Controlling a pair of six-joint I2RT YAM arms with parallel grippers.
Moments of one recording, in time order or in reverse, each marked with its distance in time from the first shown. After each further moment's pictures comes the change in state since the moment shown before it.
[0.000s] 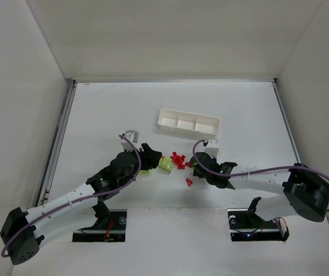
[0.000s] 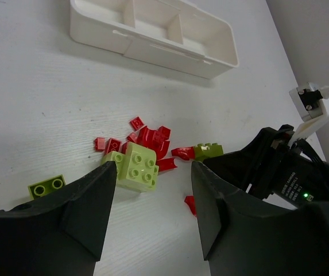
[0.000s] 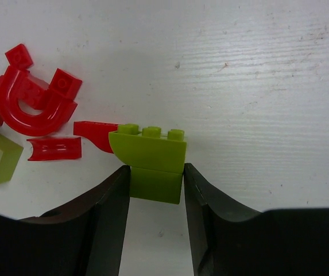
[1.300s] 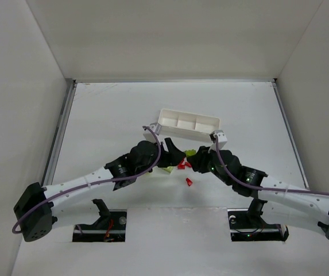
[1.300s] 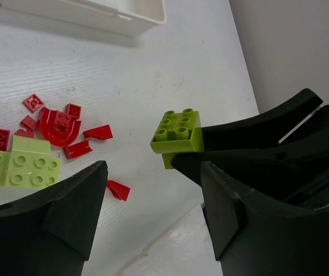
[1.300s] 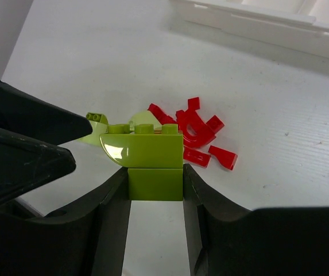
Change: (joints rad) left arm -0.078 0.305 0.241 0.005 0.195 -0.163; right arm 0.019 -0.439 -0.039 0.172 -0.193 -0.211
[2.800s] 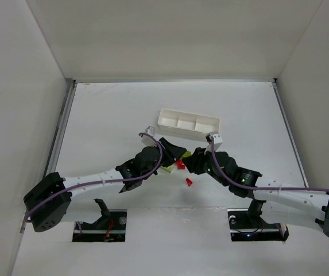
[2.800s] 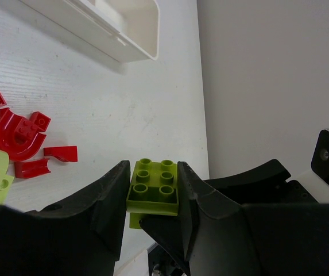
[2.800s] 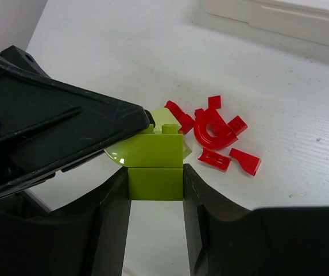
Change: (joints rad) left arm -0.025 0.148 -0.119 0.352 -0.139 -0.341; right arm 0.027 0.070 -0.032 0.131 -0.040 0.006
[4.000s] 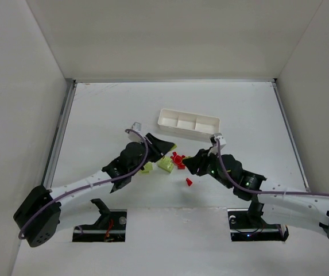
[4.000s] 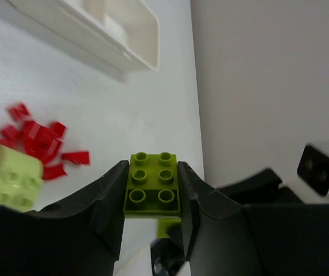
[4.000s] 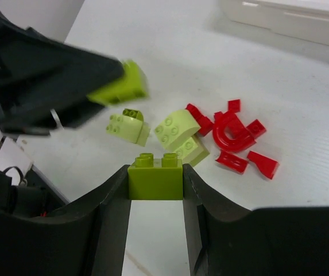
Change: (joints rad) left arm 0.125 -0.117 -0.059 -0.026 0.148 0.030; right arm 0.004 -0.053 -0.048 0.079 -0.045 0.011
